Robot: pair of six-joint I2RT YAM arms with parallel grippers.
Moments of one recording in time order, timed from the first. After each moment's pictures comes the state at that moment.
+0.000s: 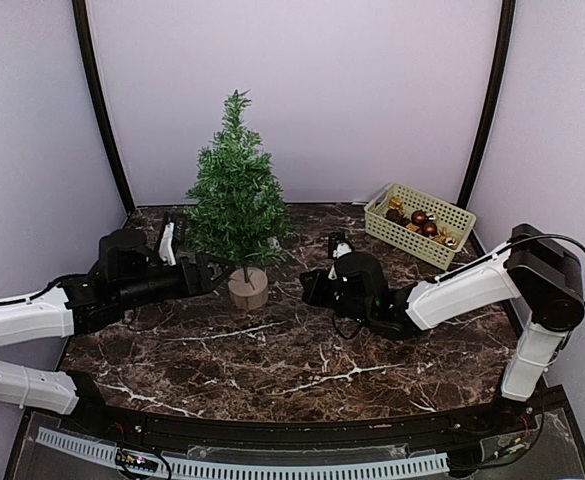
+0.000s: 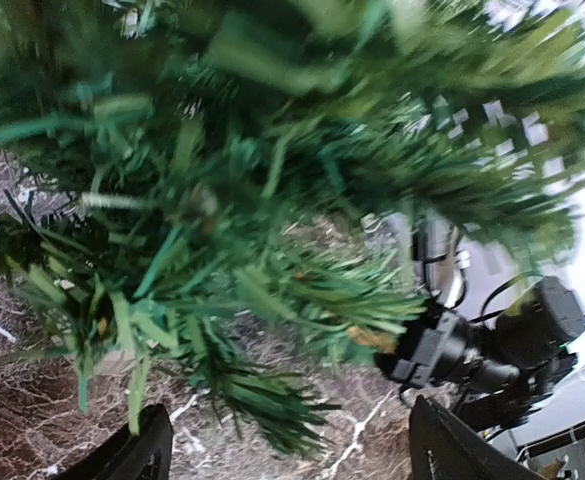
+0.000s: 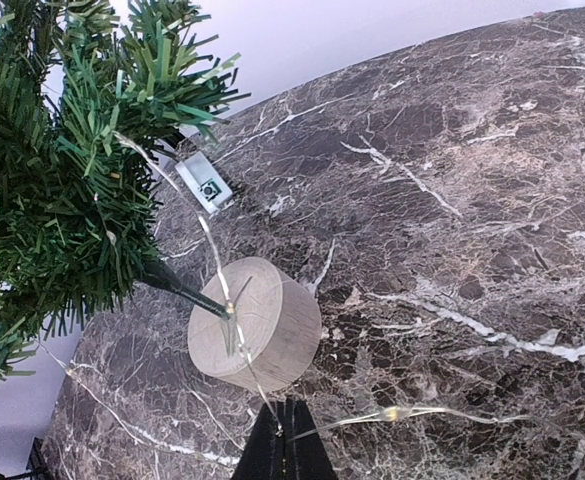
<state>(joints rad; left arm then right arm) -0.73 1.00 0.59 0.11 0.11 -0.69 1.02 1.77 0.86 0.55 0.31 0.78</state>
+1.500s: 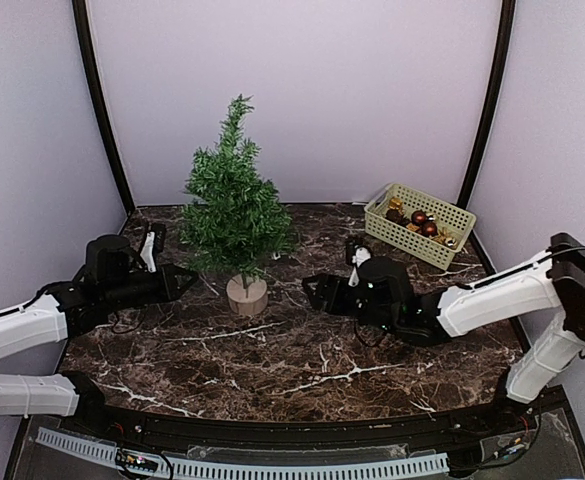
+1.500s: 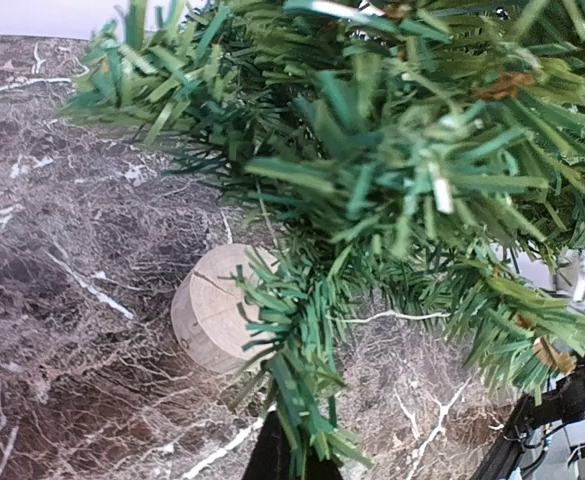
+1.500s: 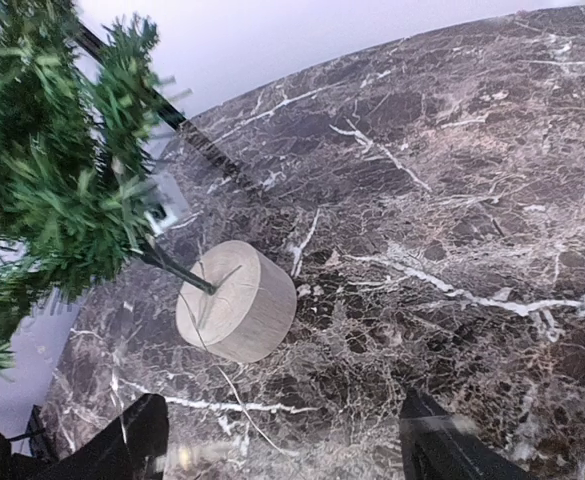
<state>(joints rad) -0.52 0.94 0.50 0.00 0.18 -0.57 1.03 1.61 0.74 0.48 0.30 0.76</state>
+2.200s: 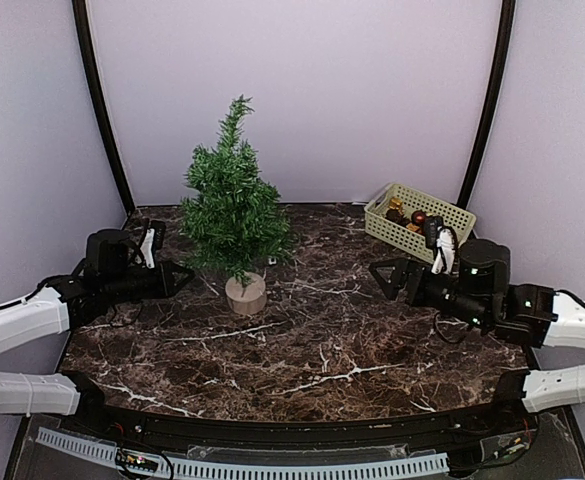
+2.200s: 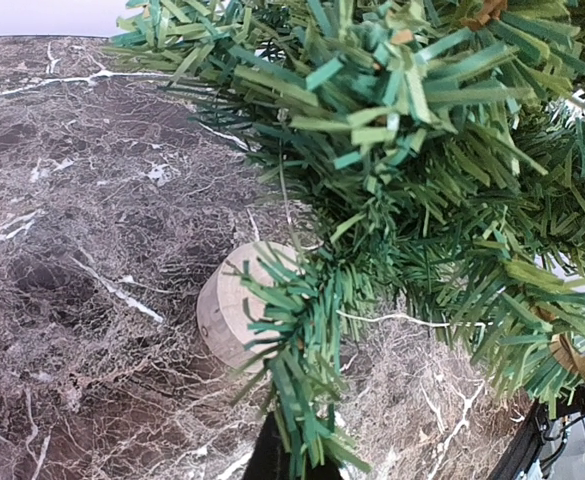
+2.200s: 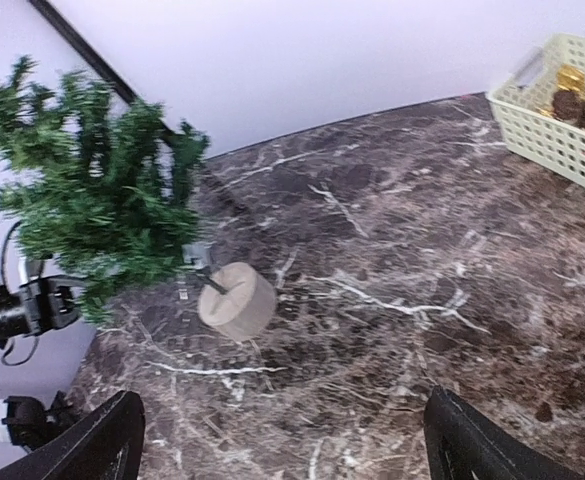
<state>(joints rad) -0.45 0.98 0.54 -0.05 0.23 -0.48 0.98 0.85 0.61 -0.06 0.30 0.67</state>
